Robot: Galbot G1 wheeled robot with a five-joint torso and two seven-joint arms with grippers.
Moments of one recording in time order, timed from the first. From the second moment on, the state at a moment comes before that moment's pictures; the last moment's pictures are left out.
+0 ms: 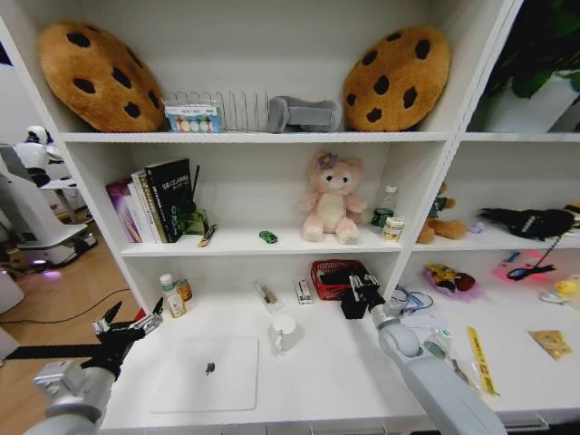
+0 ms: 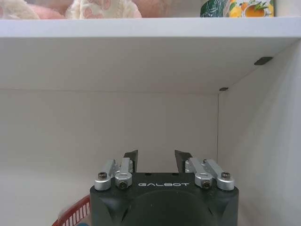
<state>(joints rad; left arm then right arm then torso) 1.85 -1.07 -0.96 -2.40 -0.67 0.20 -0.23 -0.98 0.96 0.24 1.50 0.56 0.25 0.08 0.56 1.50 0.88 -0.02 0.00</state>
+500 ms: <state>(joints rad) 1.85 -1.07 -0.96 -2.40 -0.67 0.20 -0.23 -1.21 0.90 0.40 1.83 0.51 0.25 0.08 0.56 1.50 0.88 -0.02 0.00</state>
